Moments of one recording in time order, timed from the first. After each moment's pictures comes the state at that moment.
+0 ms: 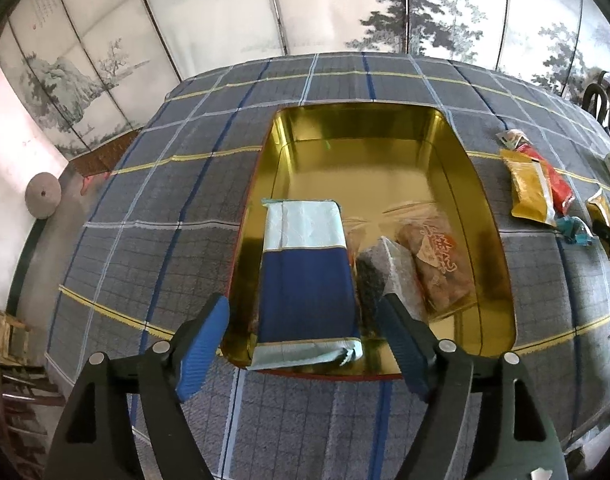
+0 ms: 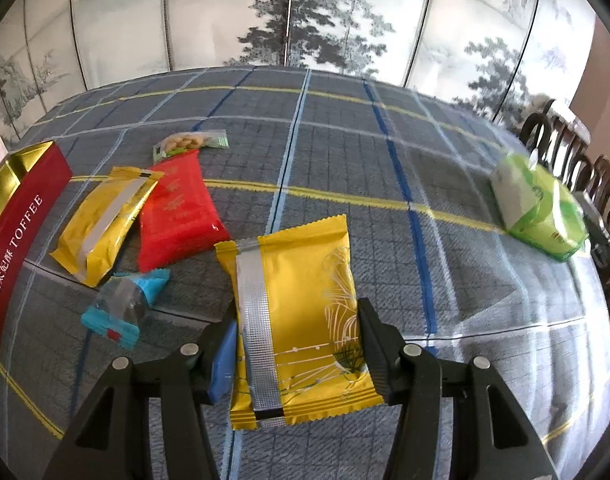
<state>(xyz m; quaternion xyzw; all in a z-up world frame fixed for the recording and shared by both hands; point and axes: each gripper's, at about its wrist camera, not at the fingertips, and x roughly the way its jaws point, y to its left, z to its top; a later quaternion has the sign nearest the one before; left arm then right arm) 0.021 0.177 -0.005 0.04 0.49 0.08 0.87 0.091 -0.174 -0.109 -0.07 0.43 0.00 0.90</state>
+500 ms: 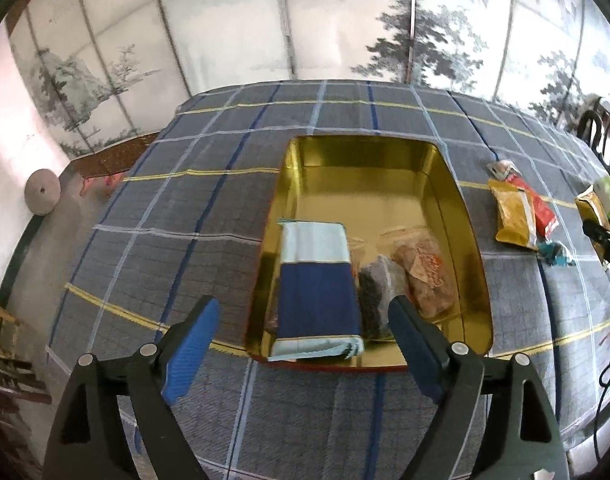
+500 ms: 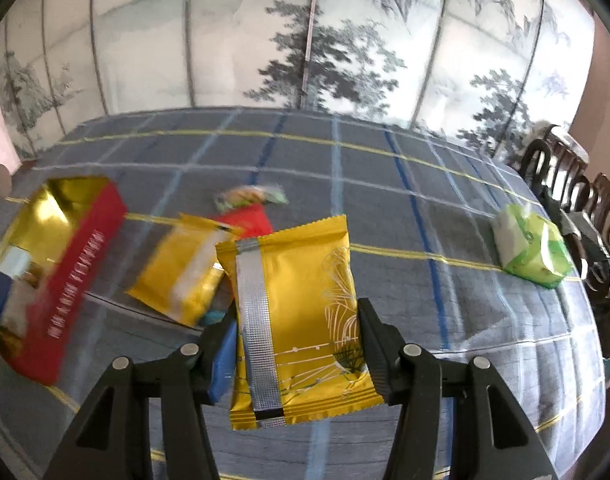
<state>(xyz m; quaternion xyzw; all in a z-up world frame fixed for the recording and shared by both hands) 0.002 0.188 0.021 0.01 0.45 0.08 0.89 0.066 -0.118 -0.055 -0.06 0.39 0.03 0.92</state>
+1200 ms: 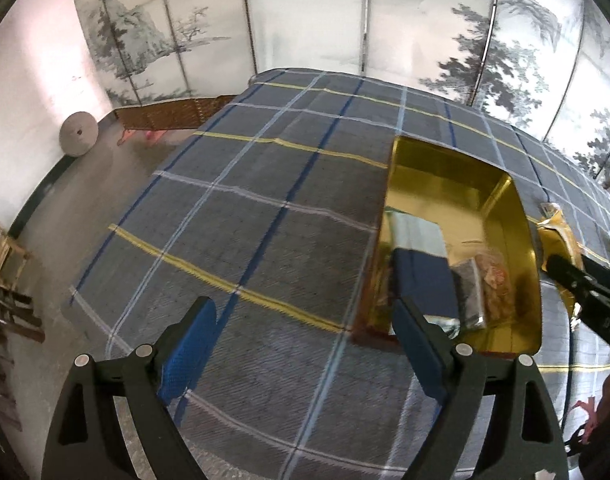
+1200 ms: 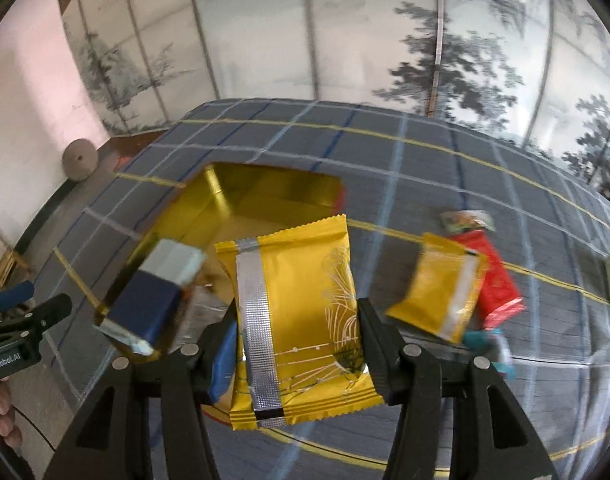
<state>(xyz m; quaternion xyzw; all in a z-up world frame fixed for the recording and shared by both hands) -0.032 0.261 0.025 -0.07 0.46 0.17 0.87 0.046 0.051 -0.049 -0.06 0.41 0.19 0.89</state>
